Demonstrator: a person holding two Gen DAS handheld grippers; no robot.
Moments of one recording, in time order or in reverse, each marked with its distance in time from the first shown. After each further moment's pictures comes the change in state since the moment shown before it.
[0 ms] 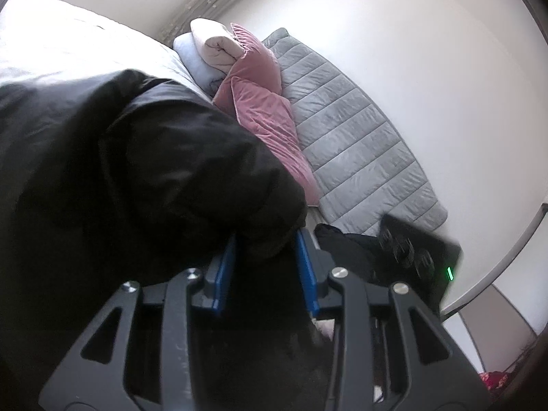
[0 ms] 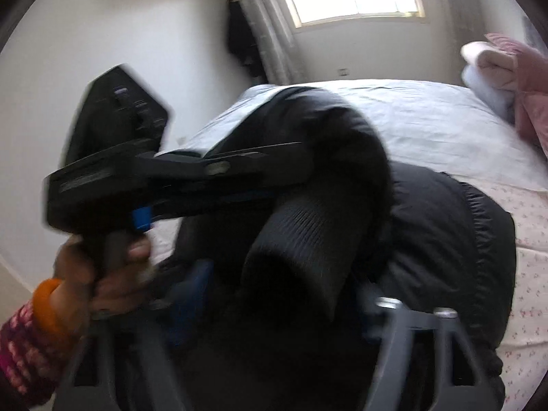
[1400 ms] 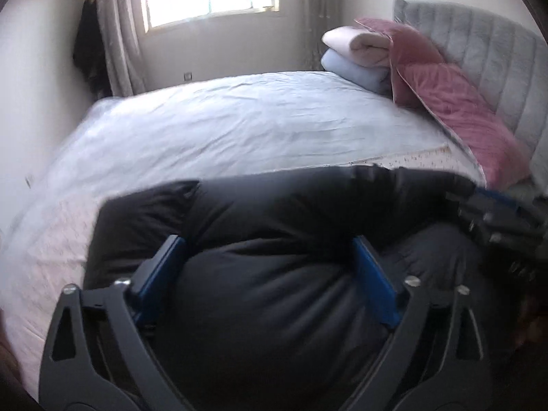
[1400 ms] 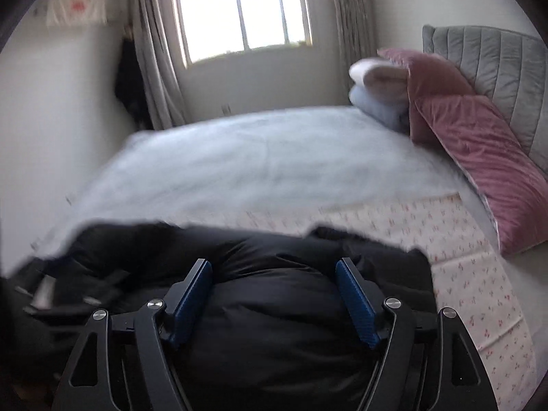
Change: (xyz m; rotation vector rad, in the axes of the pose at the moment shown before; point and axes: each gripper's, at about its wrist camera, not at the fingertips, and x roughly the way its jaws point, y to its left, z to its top) left arm 0.061 0.048 0.009 0.236 -0.117 0.951; right arm 0.053 -0.064 0.037 0.142 -0.179 -0.498
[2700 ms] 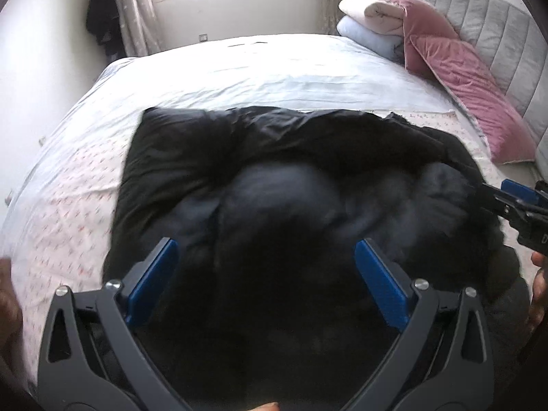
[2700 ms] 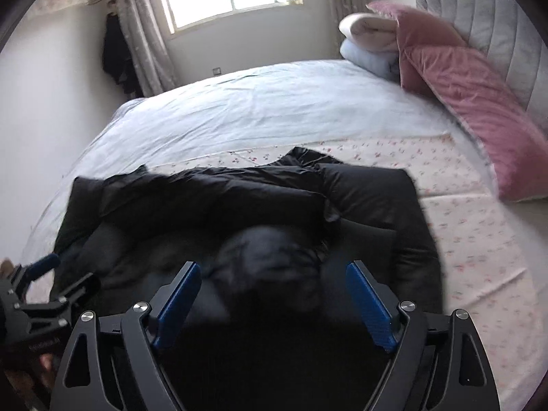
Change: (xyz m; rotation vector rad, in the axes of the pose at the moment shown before) left arm -0.068 0.000 -0.059 -0.023 0.163 0.077; right arm -0.054 -0.039 -0.055 0.005 0.160 0.006
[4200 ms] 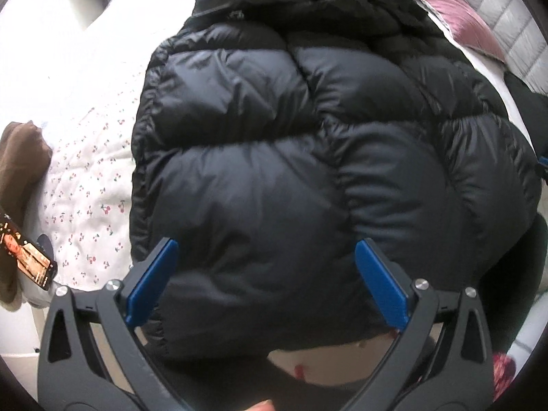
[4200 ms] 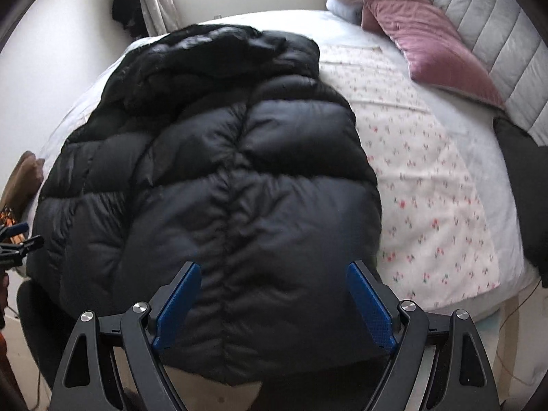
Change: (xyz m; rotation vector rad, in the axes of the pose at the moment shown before) left arm -0.153 0.073 -0.276 0.071 0.333 -0.032; right arm -0.210 -0.090 -0.283 -0.015 0.241 -0.015
